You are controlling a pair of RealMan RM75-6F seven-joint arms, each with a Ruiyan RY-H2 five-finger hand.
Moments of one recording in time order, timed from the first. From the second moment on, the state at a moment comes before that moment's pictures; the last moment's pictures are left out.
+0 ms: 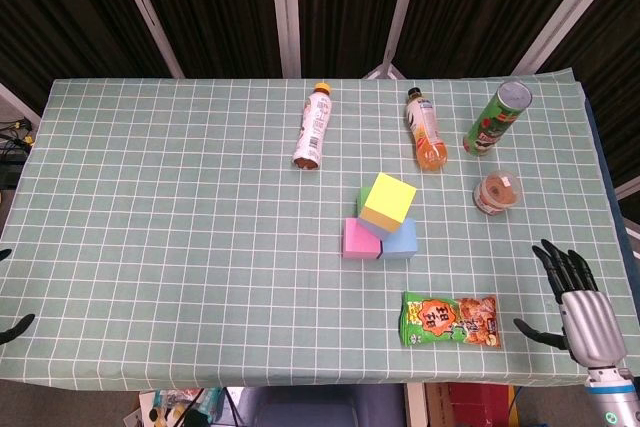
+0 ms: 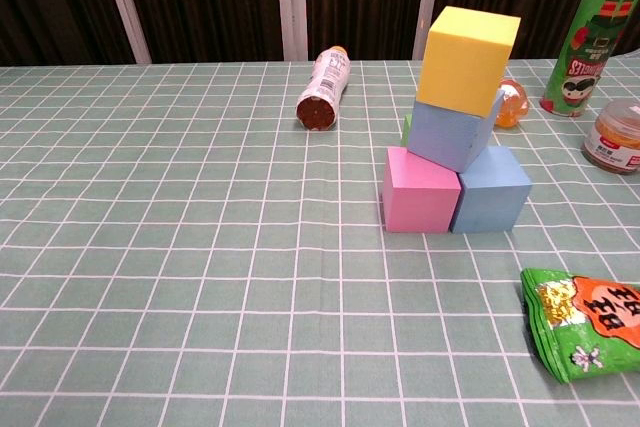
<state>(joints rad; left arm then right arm) 0.06 -1.02 -0.03 -1.75 1.51 1.63 0.05 0.07 -1.12 0.03 -1.62 -1.63 1.50 0.19</state>
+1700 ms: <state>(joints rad) 0.03 -1.05 -0.09 -1.74 1.39 1.57 0.11 0.53 -1.58 0.25 -1.49 -1.12 1.01 -0.13</state>
